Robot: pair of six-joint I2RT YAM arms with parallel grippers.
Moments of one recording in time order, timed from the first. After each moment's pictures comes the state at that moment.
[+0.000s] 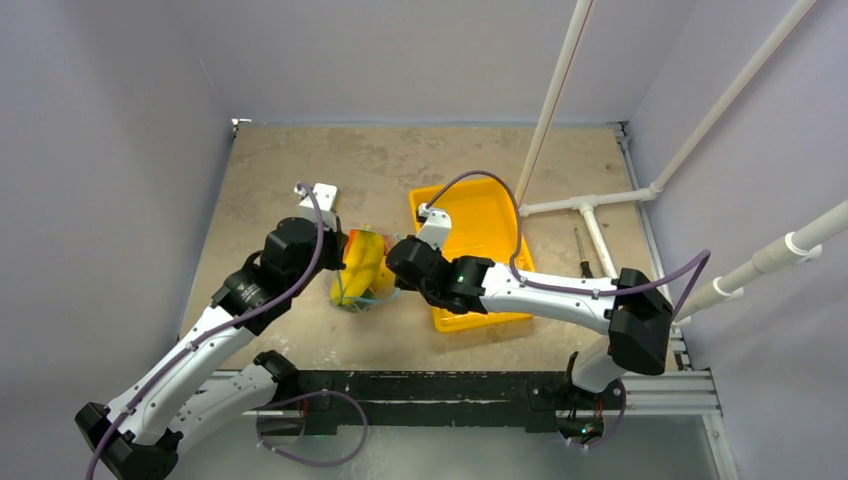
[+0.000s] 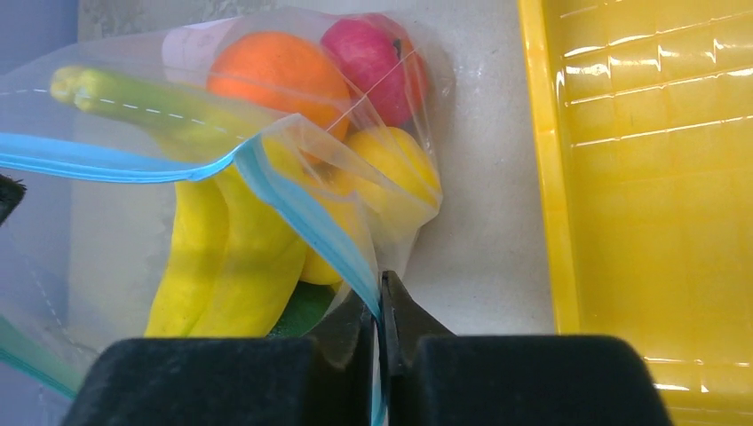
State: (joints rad) left arm -0.63 0.80 0.84 -0.48 -0.28 -0.25; right arm 1.17 1.56 1.18 -0.38 0.58 1.05
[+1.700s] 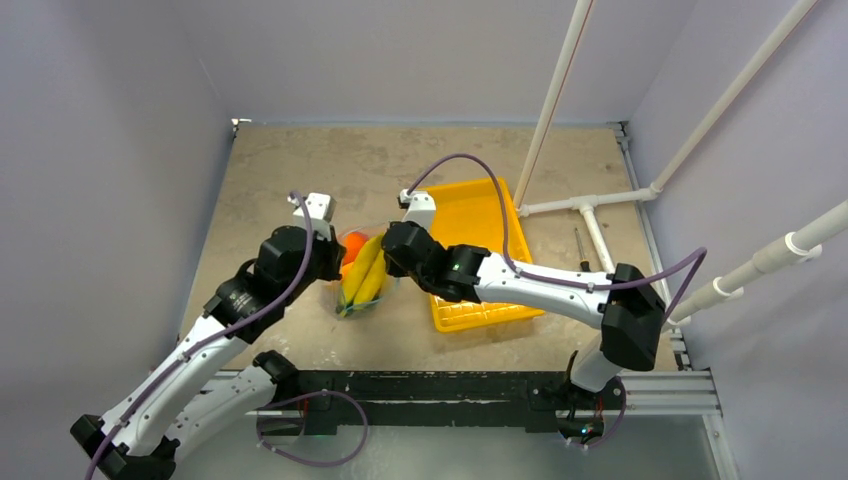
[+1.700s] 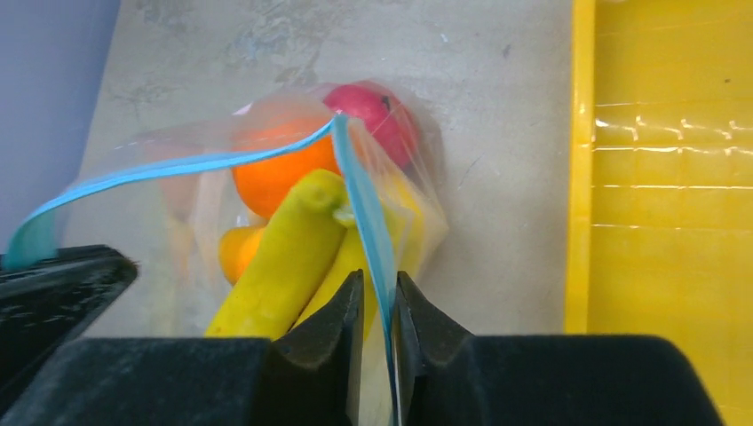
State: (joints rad) left arm -0.63 0.75 0.82 -0.56 -0.23 -0.32; right arm 1.13 1.61 1.26 -0.29 0.51 0.80
